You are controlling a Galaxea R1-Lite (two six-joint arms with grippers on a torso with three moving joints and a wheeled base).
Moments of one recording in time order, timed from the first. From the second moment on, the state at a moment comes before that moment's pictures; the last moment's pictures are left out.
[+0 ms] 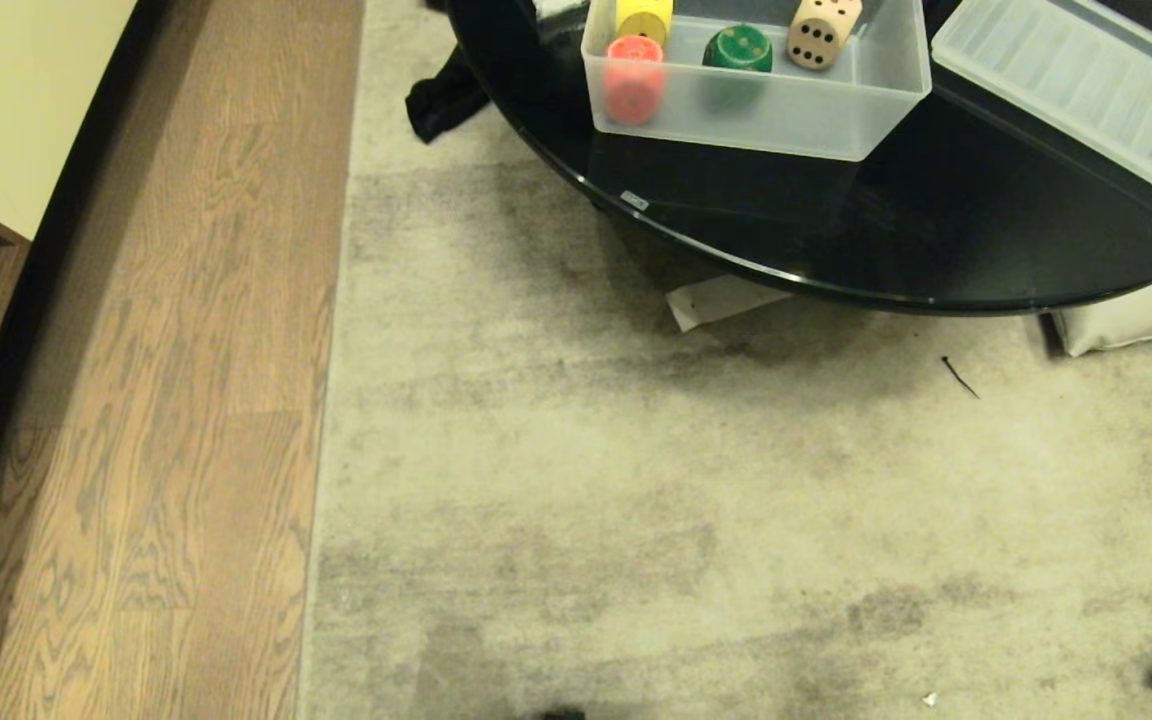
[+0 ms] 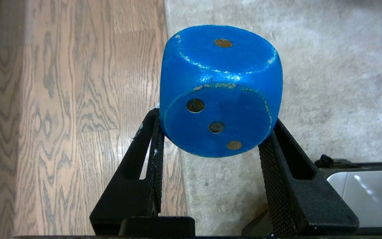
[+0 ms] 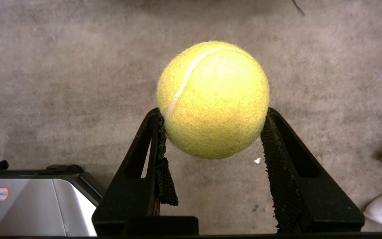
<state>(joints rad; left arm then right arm) -0.01 0.00 0.00 0.00 -0.01 0.01 -0.01 0.00 0.00 0.00 -0.01 0.02</state>
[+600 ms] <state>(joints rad) -0.01 0.00 0.00 0.00 -0.01 0.01 -0.01 0.00 0.00 0.00 -0.01 0.02</state>
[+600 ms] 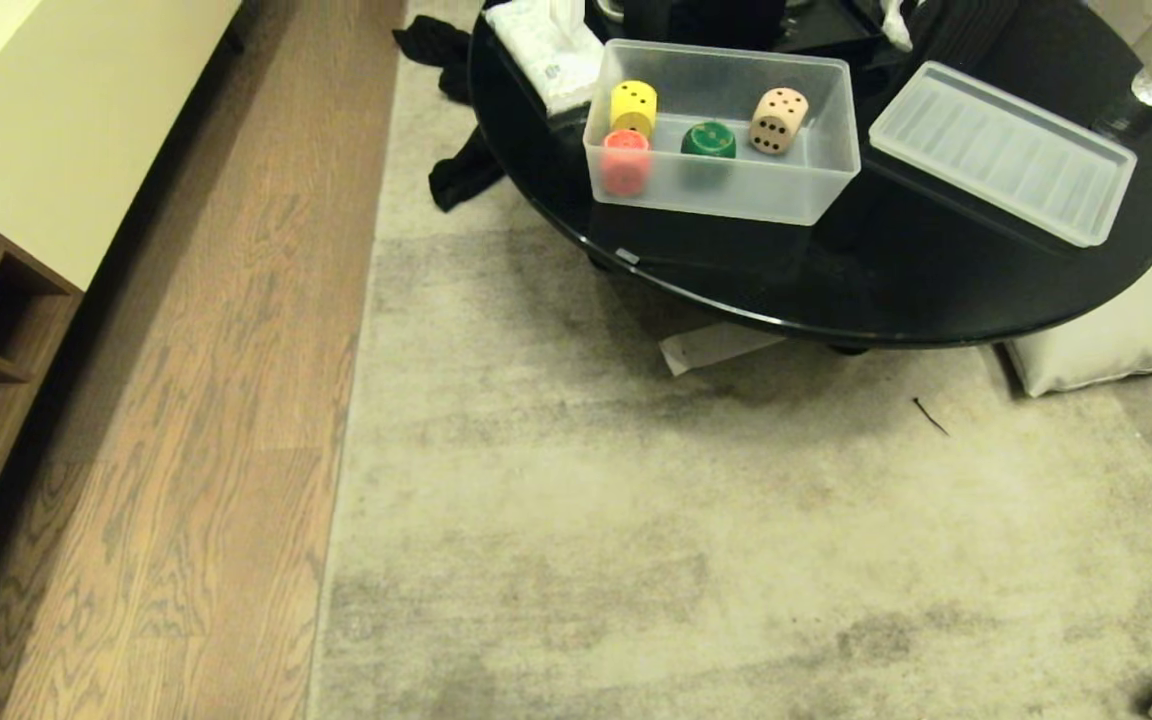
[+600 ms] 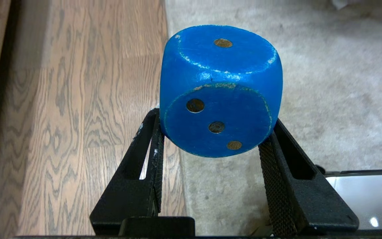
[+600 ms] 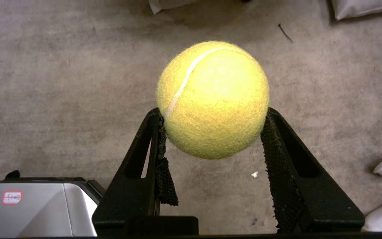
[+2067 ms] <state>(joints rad) -0.01 0.00 0.00 0.00 -0.01 0.00 -0.01 0.00 0.00 0.00 -0.01 0.02</state>
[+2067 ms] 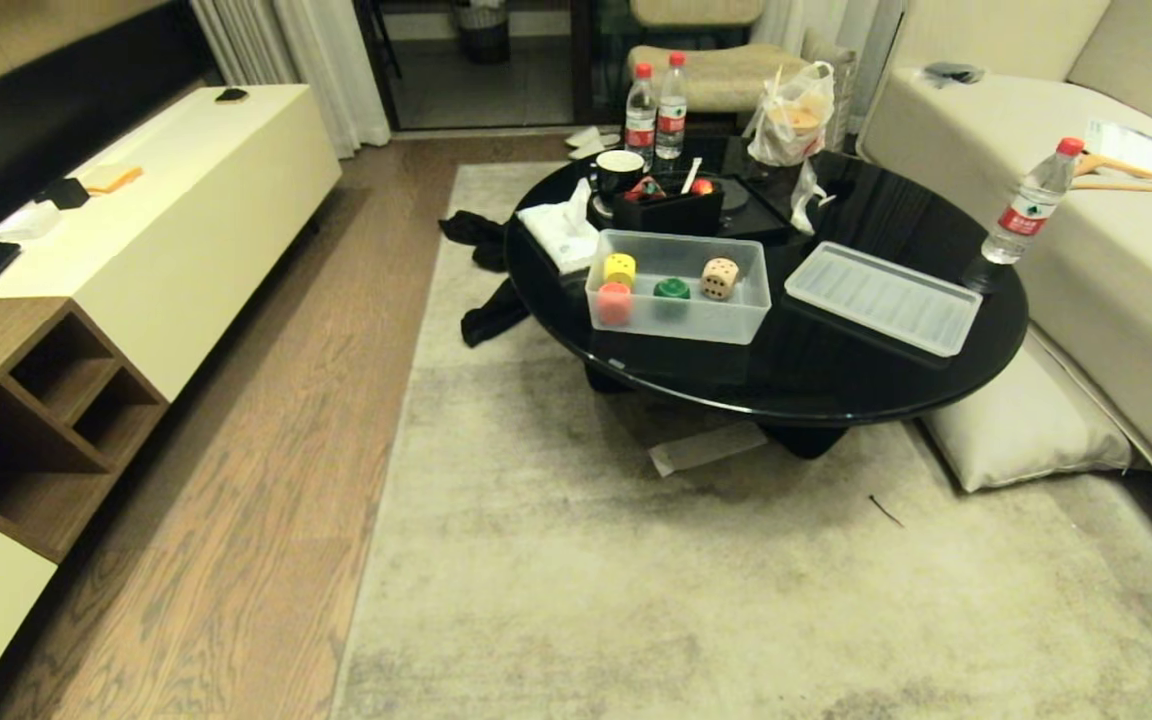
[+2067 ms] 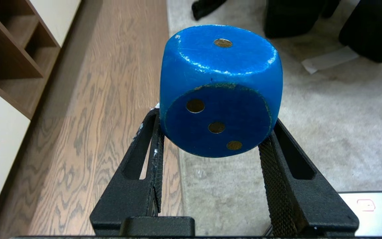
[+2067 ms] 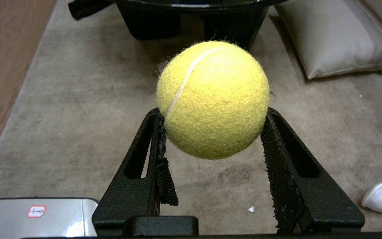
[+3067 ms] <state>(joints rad) -0.01 0.00 0.00 0.00 -0.01 0.00 -0.01 0.00 0.00 0.00 -0.01 0.02</state>
